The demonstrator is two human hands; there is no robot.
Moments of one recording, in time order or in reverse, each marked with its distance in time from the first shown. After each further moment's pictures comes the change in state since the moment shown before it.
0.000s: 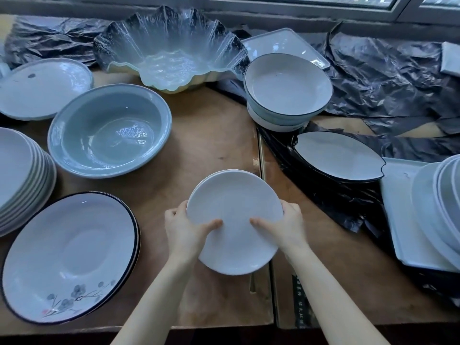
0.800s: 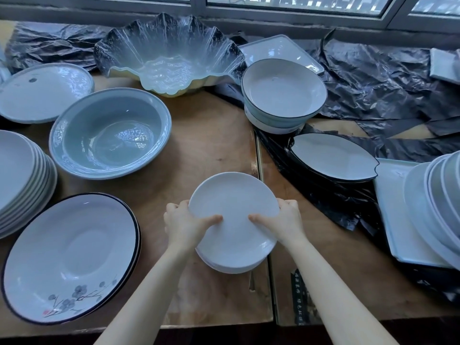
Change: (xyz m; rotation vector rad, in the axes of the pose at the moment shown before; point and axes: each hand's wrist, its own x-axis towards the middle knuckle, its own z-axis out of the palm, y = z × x) left_hand 0.019 0.002 0.001 0.244 -0.052 -0.004; right_hand 0.012 -0.001 0.002 -0.125 -0.068 0.057
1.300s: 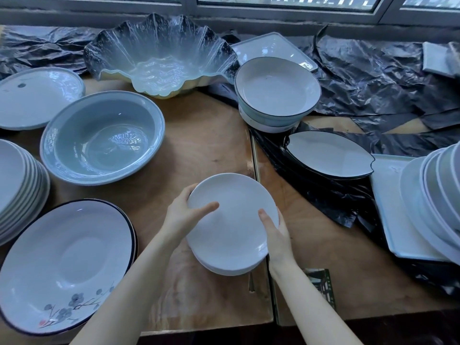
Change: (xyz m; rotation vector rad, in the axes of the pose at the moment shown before) left_hand 0.026 0.008 -0.012 -0.282 -0.233 0.093; right_hand -0.031 0.022 0.036 0.851 -0.002 0.198
